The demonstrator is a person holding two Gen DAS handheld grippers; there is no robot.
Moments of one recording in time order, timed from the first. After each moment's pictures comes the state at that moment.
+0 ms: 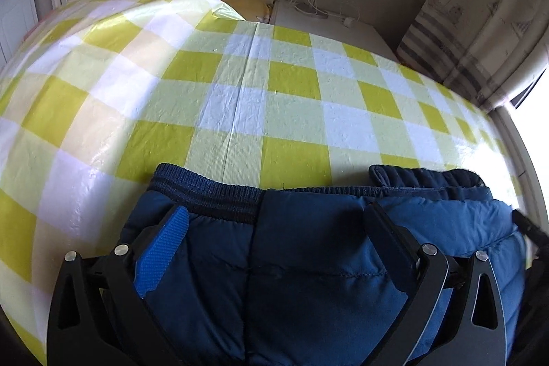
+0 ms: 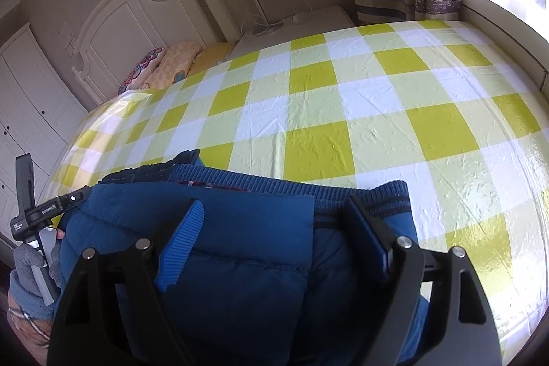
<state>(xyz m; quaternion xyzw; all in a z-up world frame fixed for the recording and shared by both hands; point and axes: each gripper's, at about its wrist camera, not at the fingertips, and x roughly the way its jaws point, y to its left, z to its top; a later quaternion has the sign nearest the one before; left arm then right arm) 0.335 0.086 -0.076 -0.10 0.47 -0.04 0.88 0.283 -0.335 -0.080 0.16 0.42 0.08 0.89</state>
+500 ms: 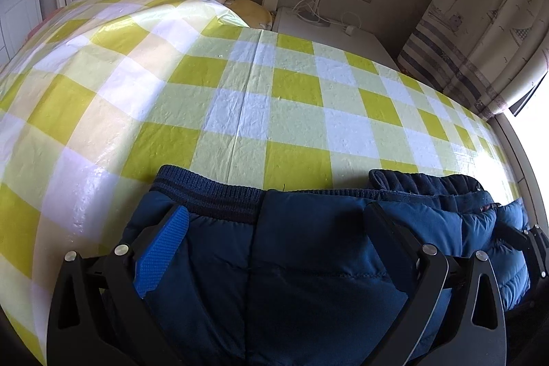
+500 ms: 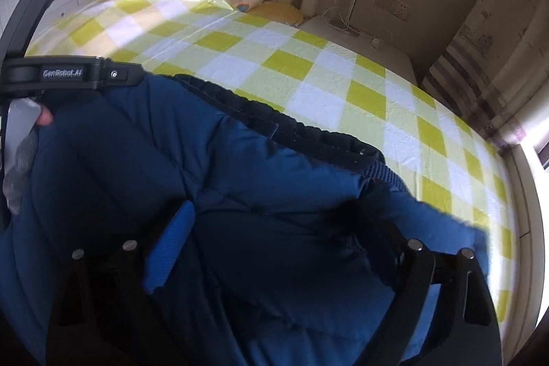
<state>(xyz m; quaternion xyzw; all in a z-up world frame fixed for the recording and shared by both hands) 0.330 0.086 -0.073 -0.10 0.45 -0.04 0.89 0.279 -0.141 -0.068 -0.13 0.43 0.12 0.89</state>
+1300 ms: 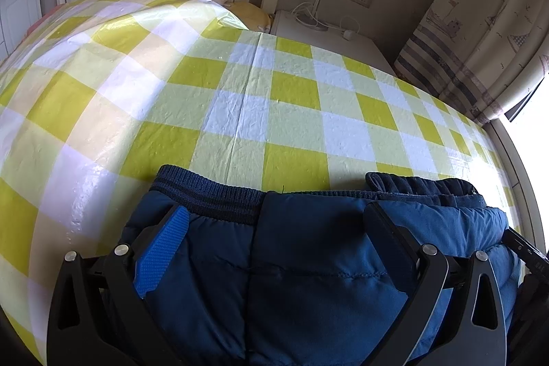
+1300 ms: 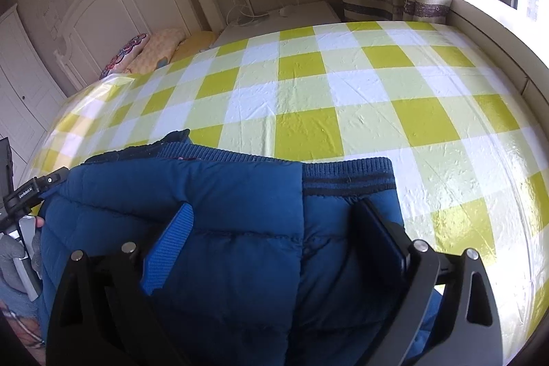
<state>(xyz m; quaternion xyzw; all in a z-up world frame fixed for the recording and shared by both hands) 0.330 0.091 -0.074 -0.11 0.45 -0.04 0.89 0.270 -0.321 -0.076 0.13 0.43 0.04 0.89</state>
